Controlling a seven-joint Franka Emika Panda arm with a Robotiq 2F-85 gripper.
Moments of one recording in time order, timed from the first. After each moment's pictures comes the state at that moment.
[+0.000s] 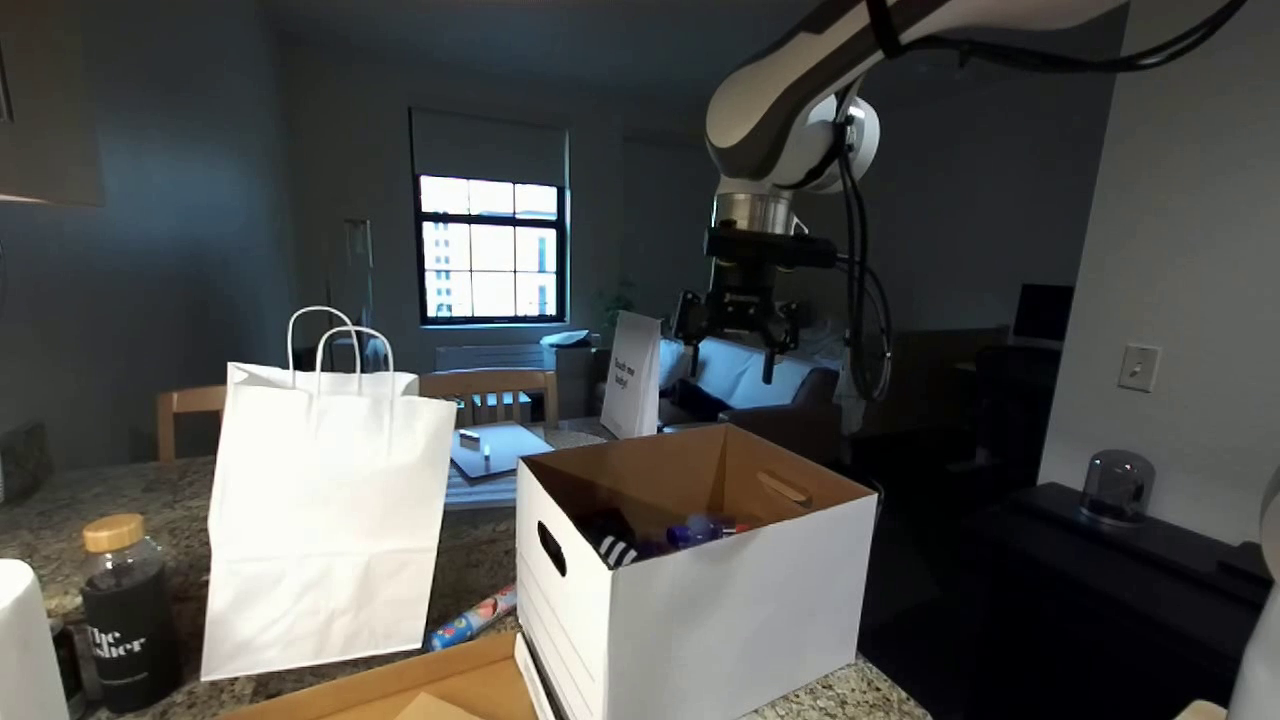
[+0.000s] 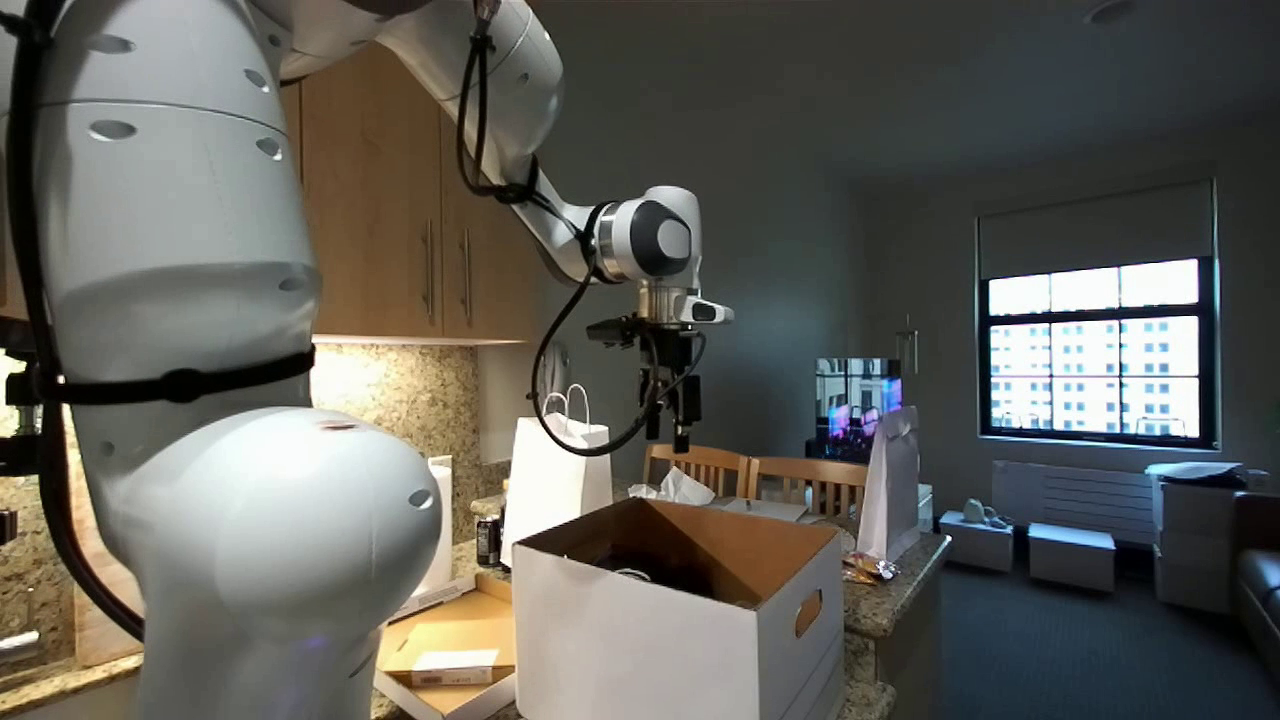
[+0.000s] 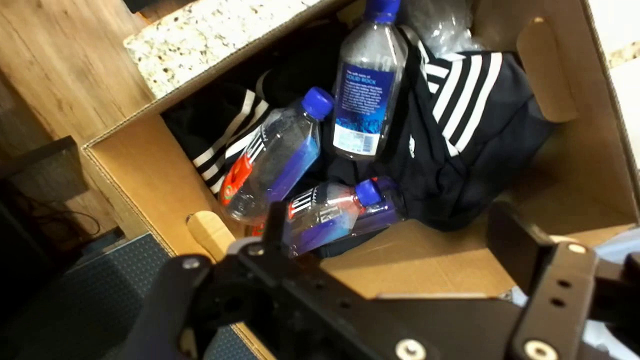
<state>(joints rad) 0.01 -0.19 0.08 -2.22 0.08 2.06 0.59</state>
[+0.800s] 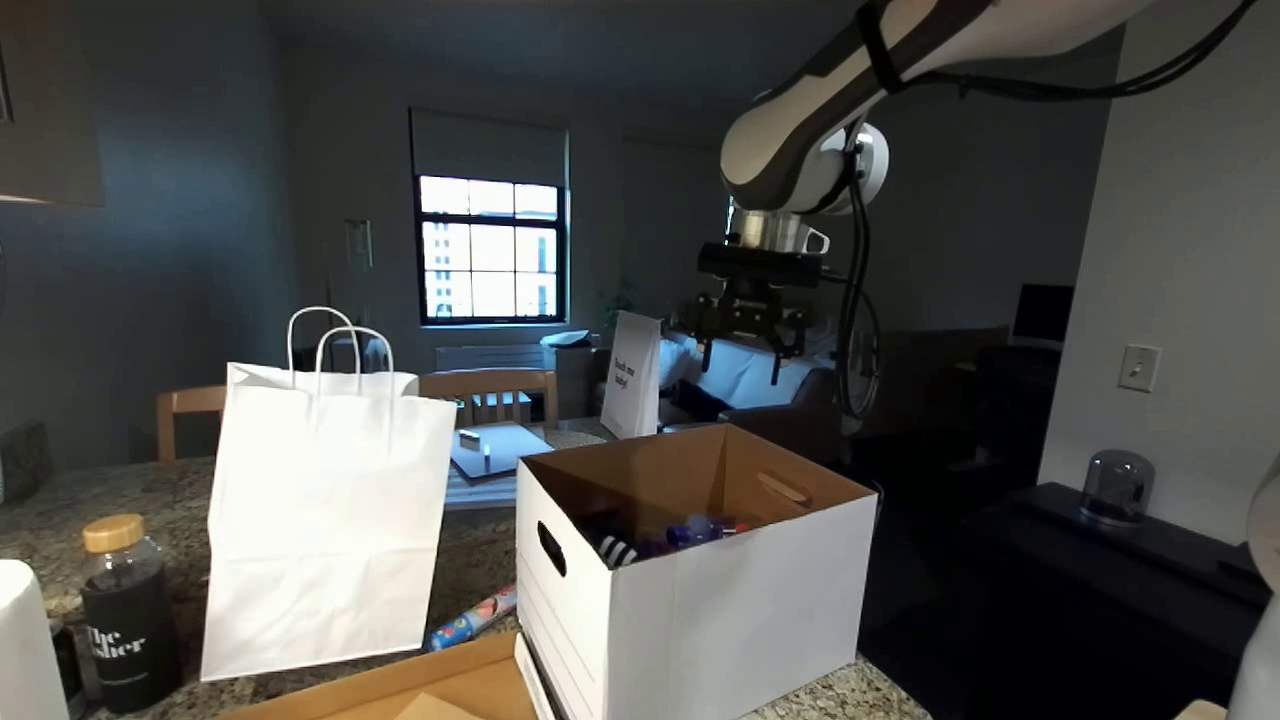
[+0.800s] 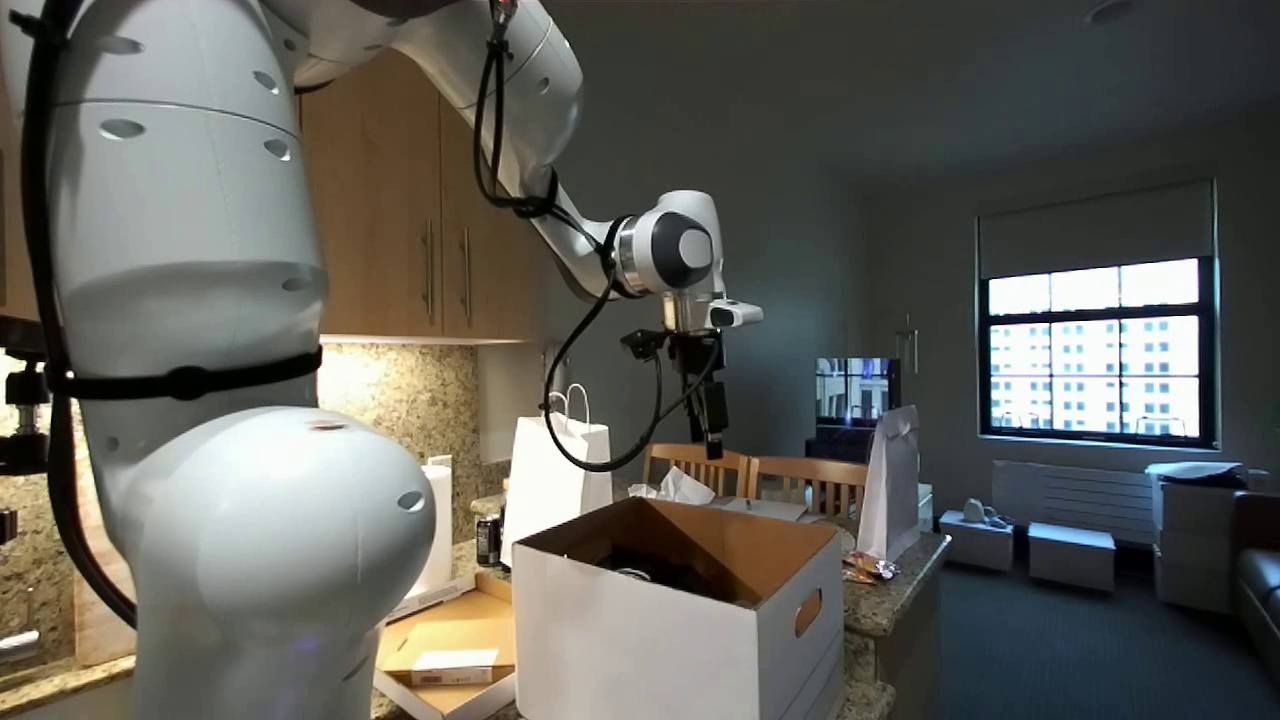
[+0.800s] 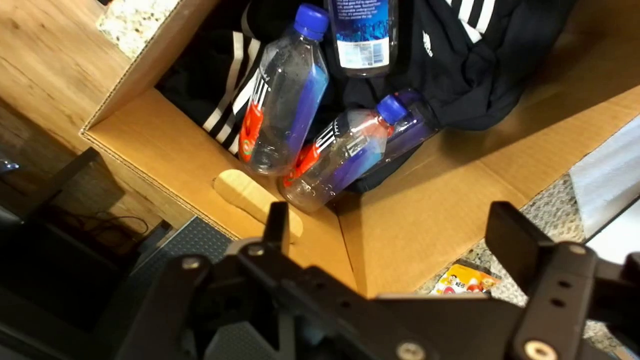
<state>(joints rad) -0.03 -0.17 0.06 -2.24 0.01 2.22 0.83</state>
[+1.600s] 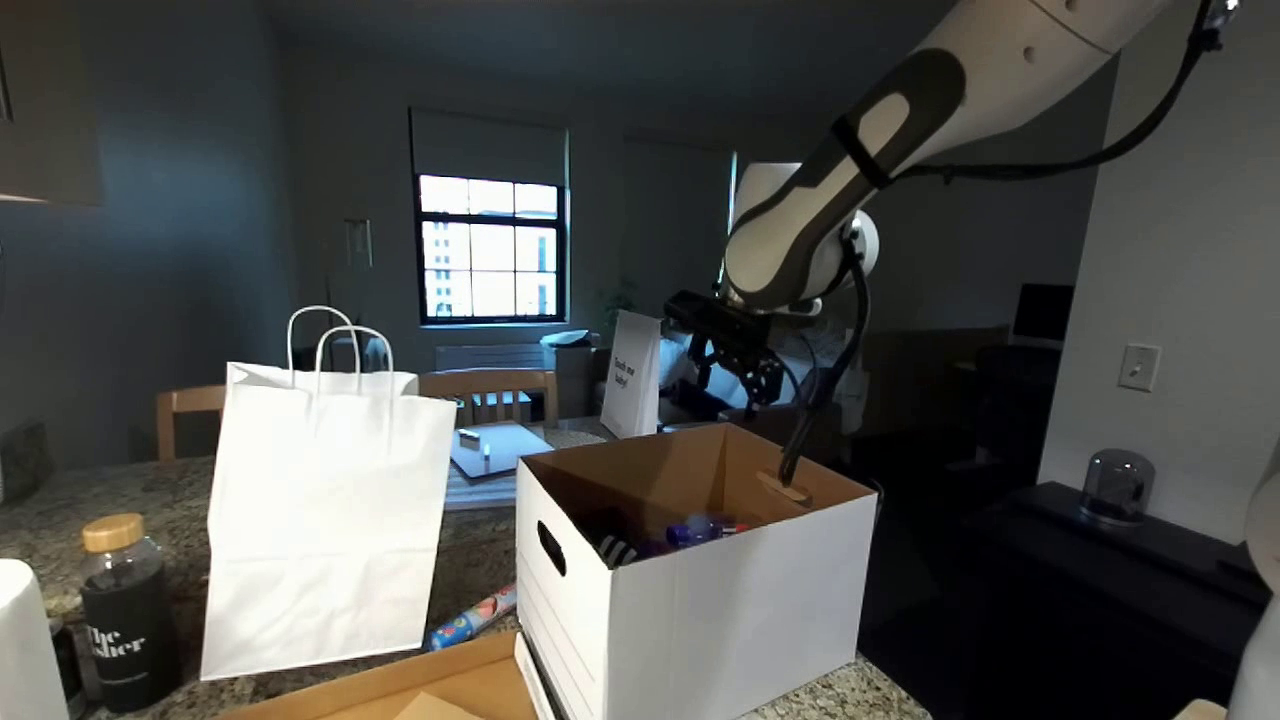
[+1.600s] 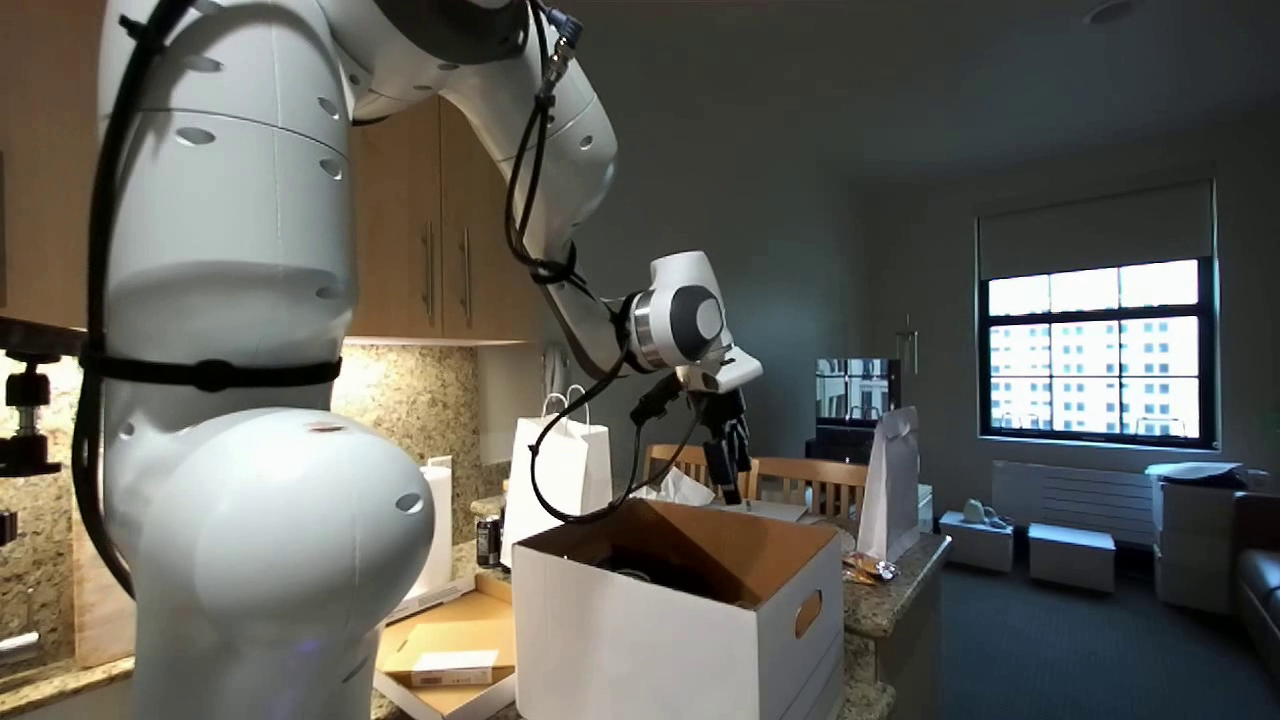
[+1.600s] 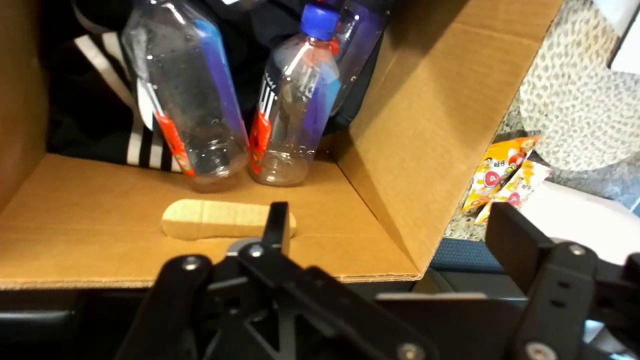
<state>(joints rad) -0.04 -0.03 0.05 -2.33 -0.18 2.65 1.48</state>
